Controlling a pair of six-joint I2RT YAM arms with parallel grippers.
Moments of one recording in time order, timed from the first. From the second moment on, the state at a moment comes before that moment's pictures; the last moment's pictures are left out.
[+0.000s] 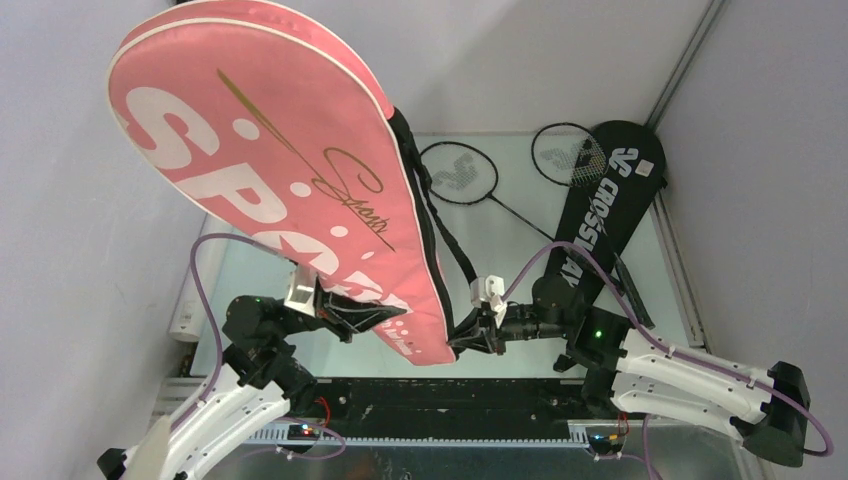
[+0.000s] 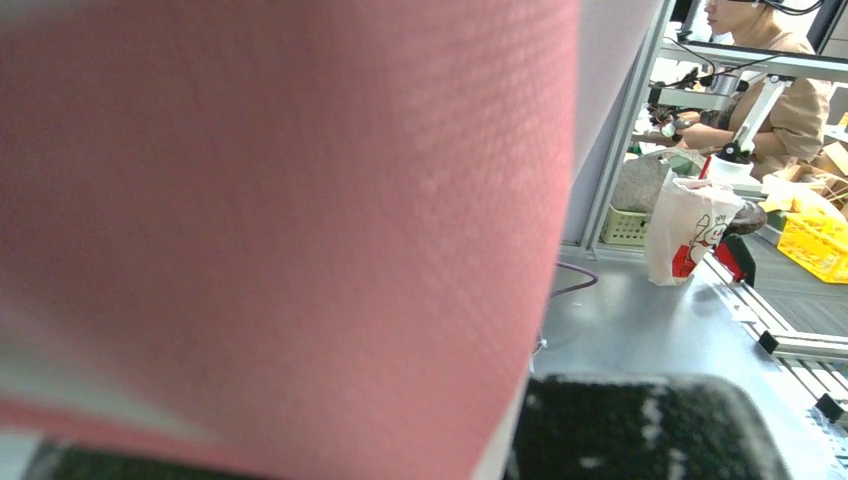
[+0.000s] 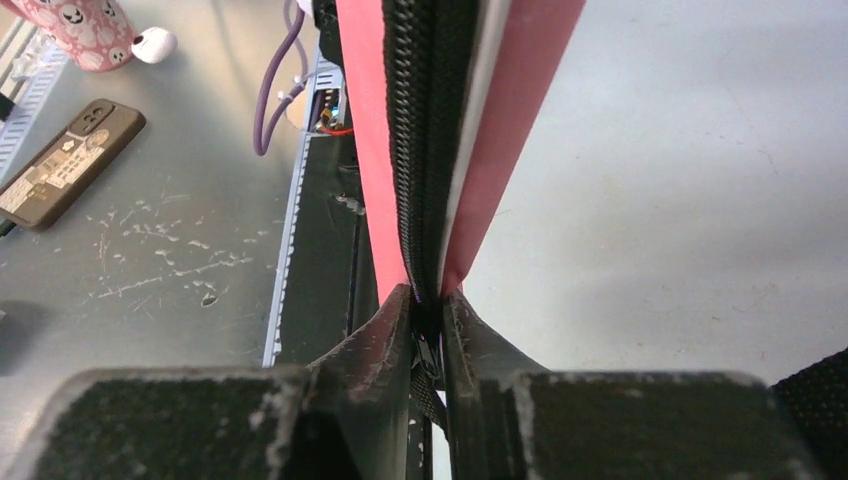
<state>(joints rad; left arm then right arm) -0.69 0.41 0.47 0.41 0.74 -0.41 1.06 0.79 0.54 0.02 -0.52 0.00</state>
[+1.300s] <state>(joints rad) -0.69 0.38 0.49 0.22 0.64 -0.33 1.12 0.85 0.57 -0.11 -0.24 0.06</state>
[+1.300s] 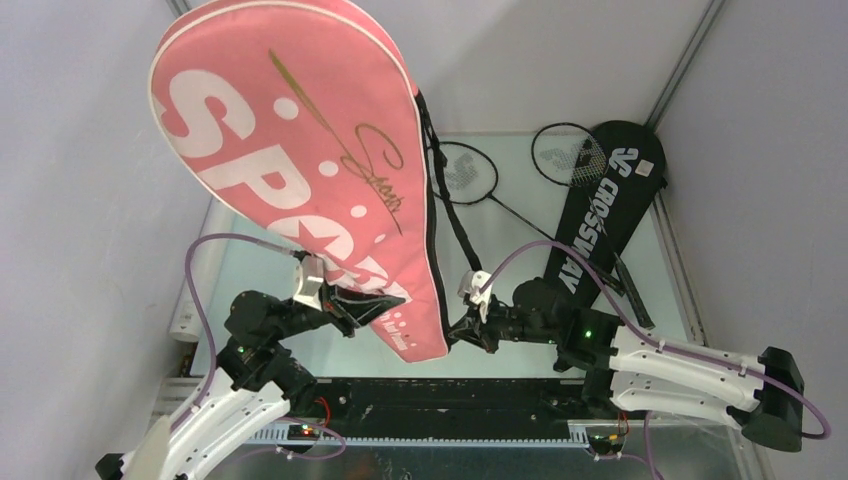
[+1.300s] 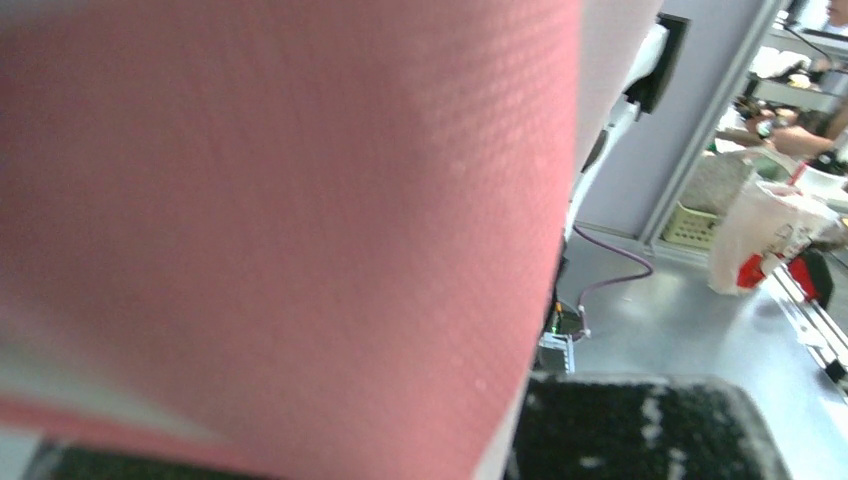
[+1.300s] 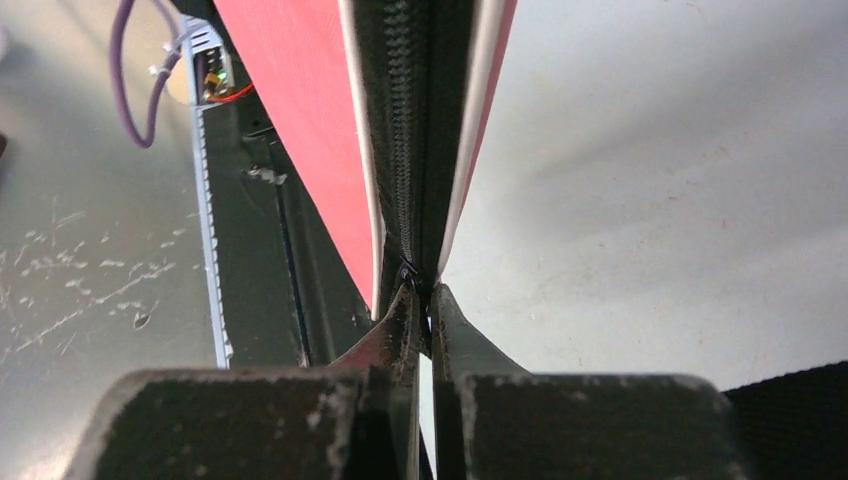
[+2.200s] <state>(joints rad) -0.70 0.37 0.52 -0.01 0.35 -0.38 1.25 0.99 0.38 0.25 0.00 0.15</state>
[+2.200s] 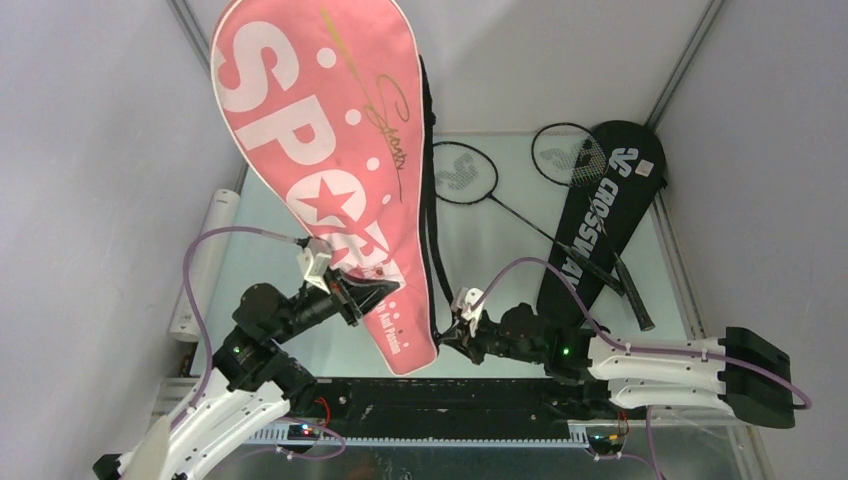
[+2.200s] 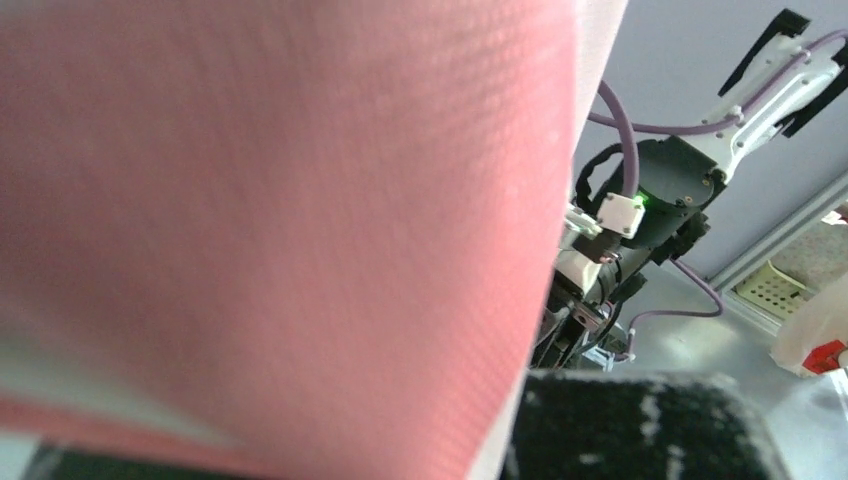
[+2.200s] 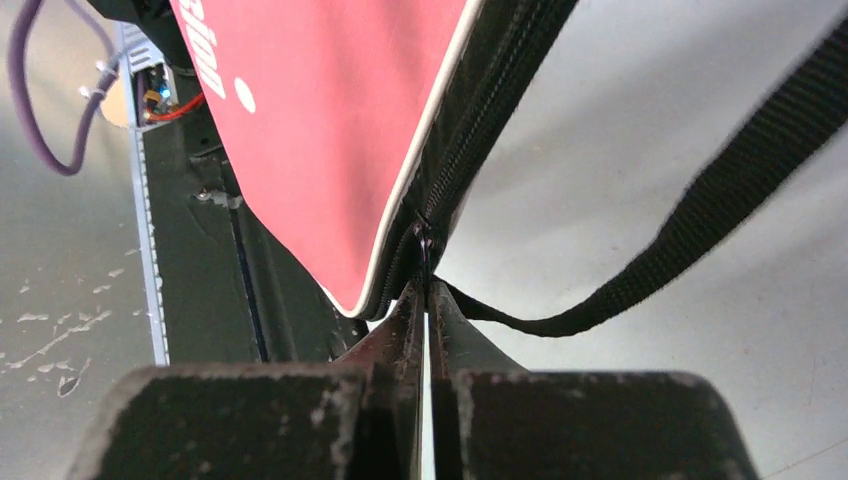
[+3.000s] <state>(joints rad) -0.68 0.43 0.70 0.20 0.22 -0.34 1.22 0.57 0.15 0.36 0.14 0.20</state>
